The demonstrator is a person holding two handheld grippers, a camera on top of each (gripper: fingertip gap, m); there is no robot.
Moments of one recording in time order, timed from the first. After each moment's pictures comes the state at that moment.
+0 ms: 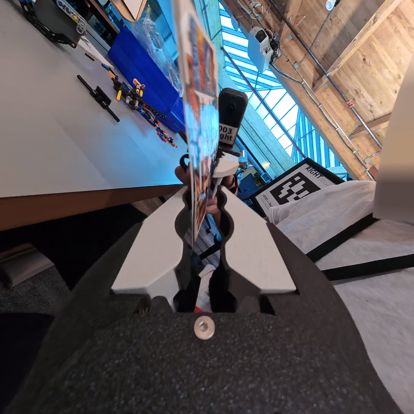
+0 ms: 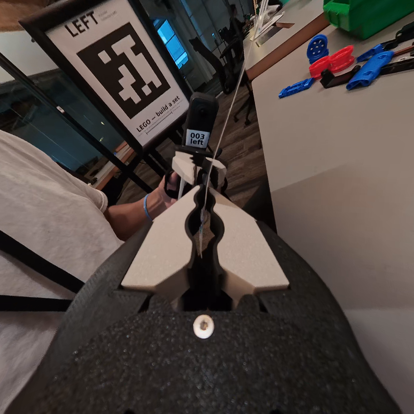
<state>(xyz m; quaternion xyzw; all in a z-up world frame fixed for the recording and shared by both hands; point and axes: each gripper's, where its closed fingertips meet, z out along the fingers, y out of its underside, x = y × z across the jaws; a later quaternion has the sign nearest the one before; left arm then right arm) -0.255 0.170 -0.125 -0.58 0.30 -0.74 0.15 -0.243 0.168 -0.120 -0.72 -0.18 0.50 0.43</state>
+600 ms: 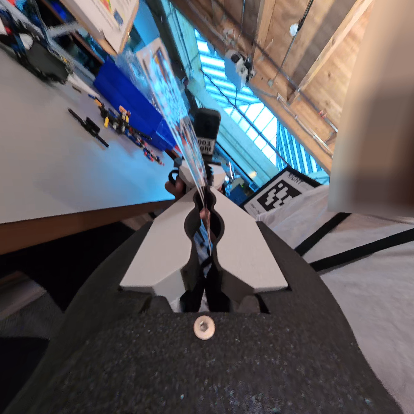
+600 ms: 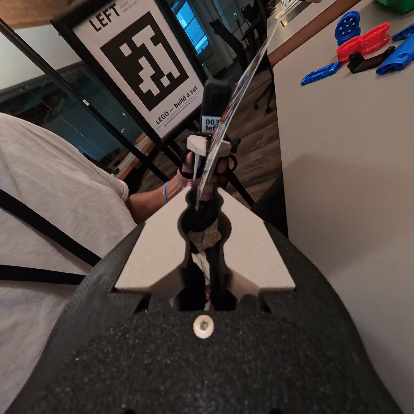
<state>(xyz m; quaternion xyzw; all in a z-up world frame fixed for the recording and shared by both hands) -0.272 0.182 -0.103 -0.54 0.29 -0.77 0.18 -0.238 0.155 -0.113 -0.71 -0.20 0.54 0.40</state>
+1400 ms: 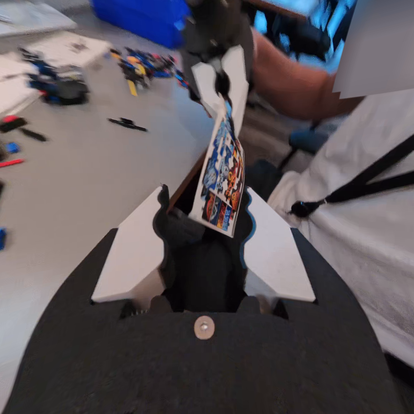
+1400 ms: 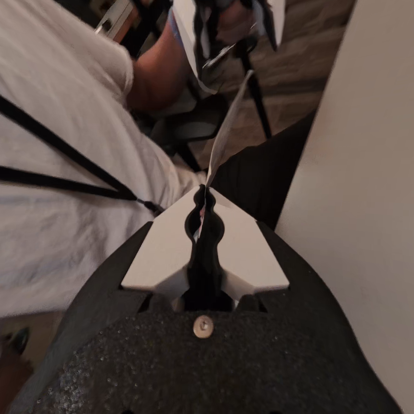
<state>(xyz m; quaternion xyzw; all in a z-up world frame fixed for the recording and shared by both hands) -0.289 0.187 -0.089 -0.54 0.66 -0.45 0.25 -0.216 0.128 -0.111 -0.74 -0.43 0.46 0.22</state>
